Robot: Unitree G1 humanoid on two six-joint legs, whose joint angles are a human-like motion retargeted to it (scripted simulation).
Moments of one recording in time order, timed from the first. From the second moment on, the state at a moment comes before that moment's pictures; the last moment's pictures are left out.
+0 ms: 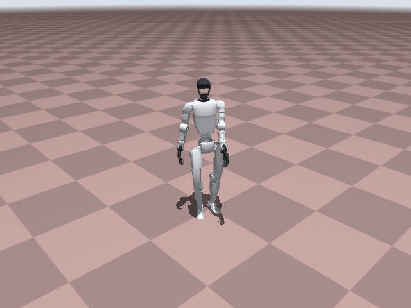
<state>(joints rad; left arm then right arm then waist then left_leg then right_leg) -0.49 -0.05 0.24 1.49 -0.25 -0.22 0.15 0.07 -0.20 -0.54 1.53 -0.42 0.05 0.05 -0.30 0.00 -0.08 0.02 -0.10 0.07 0.05 -0.18 0.09 -0.15 -0.12 -0.42 0.40 0.16 -0.01</state>
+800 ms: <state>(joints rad) 0.61 0.28 0.36 1.70 0.07 0.33 -0.19 -0.96 -0.21 -0.29 1.25 -0.07 -0.02 -0.02 0.29 -0.32 0.07 -1.33 -0.09 0.73 1.52 -0.08 0.26 -0.17 -0.30 -0.30 0.26 -0.03 -0.16</state>
